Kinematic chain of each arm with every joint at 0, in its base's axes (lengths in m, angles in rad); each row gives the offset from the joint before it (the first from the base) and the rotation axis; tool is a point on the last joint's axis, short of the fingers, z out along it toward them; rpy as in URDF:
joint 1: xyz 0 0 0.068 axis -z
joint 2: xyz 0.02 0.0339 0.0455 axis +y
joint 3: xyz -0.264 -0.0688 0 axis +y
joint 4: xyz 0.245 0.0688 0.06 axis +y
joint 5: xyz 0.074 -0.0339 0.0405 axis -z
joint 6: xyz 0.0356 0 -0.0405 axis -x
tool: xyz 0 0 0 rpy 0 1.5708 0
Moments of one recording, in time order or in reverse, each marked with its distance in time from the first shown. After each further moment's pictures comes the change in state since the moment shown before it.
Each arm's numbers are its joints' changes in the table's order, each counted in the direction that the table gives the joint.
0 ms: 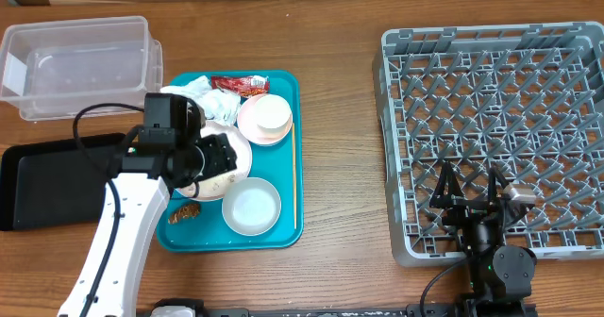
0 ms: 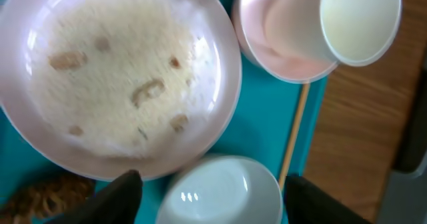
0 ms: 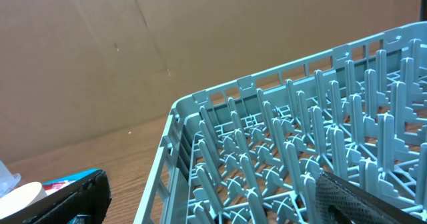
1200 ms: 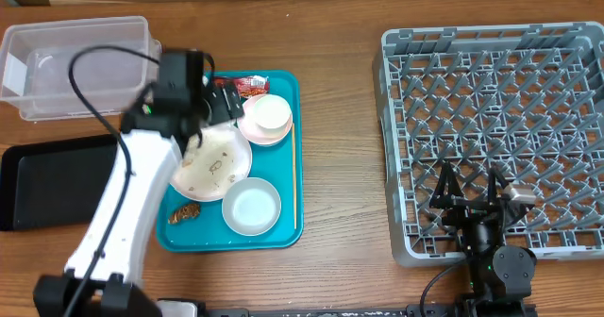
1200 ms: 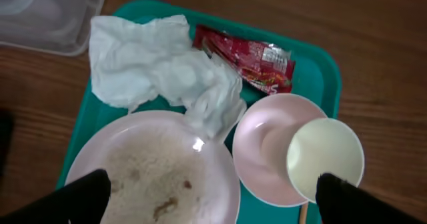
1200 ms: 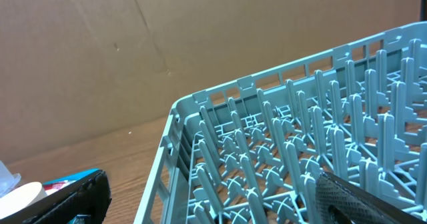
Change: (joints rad) left arm 0.074 0.180 -0.268 -0.112 -0.274 0.011; right arm 0.000 0.000 0.000 0.000 -0.001 0.000
